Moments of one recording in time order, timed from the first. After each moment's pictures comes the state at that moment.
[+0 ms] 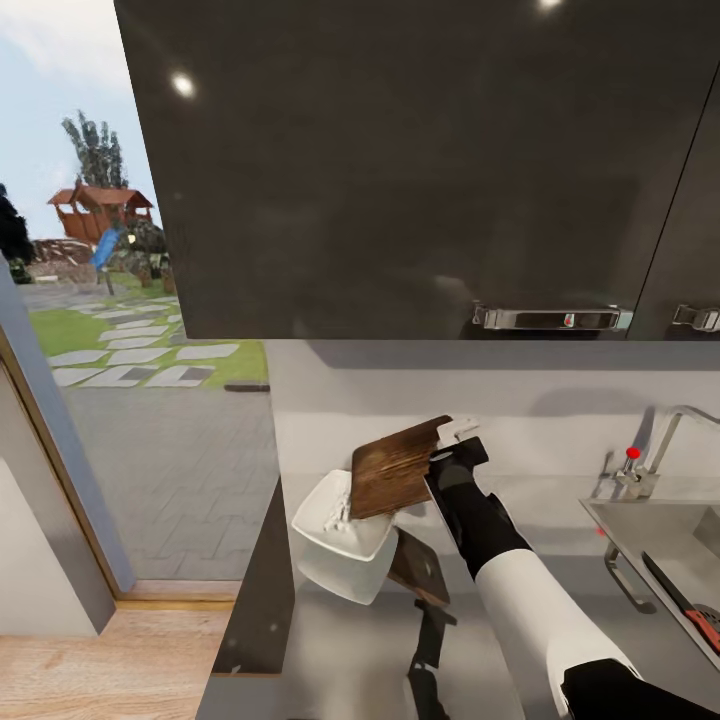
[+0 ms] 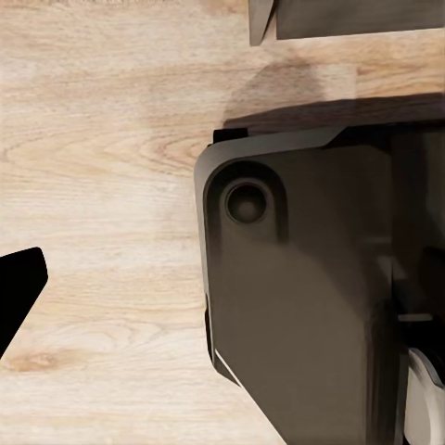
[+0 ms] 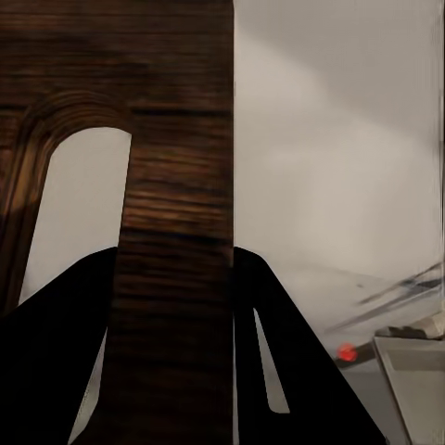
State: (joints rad) left arm -0.16 0.01 -0.25 0.08 0.18 -0.11 0.01; right arm -0.82 0.17 0.10 -0.82 0.42 0.67 -0.34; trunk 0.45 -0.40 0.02
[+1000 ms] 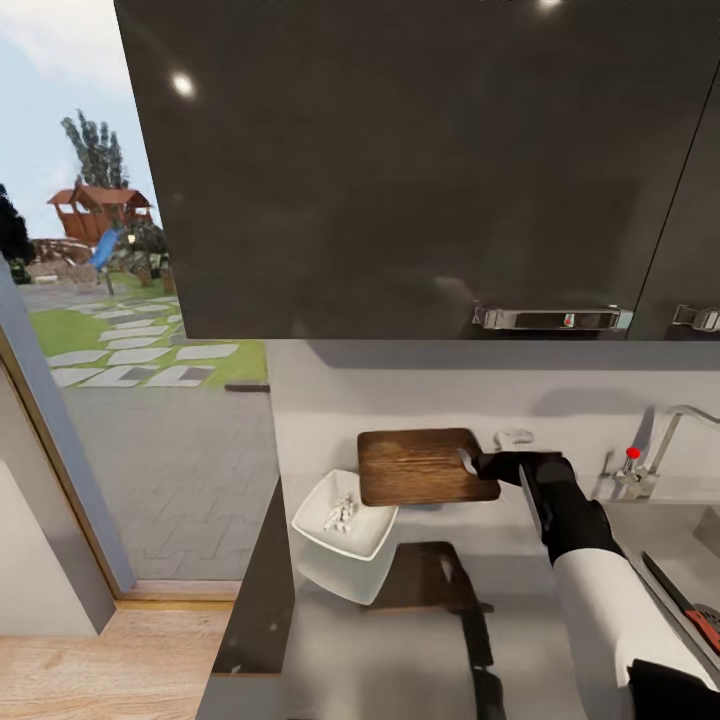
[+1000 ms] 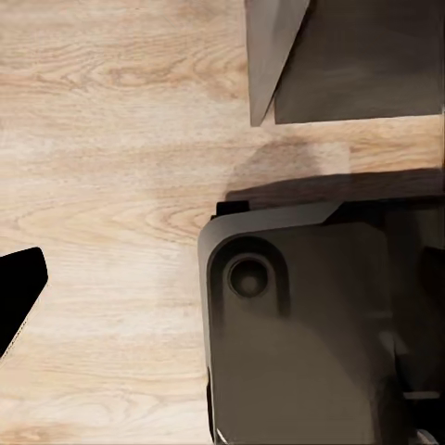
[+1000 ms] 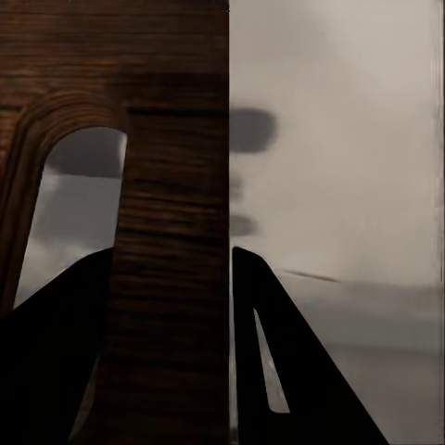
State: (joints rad) left arm -0.16 0.01 -0.25 0.07 0.18 -0.27 0.01; right arm -0.82 -0.02 -0.24 -0.89 0.36 0.66 0.34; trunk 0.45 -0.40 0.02
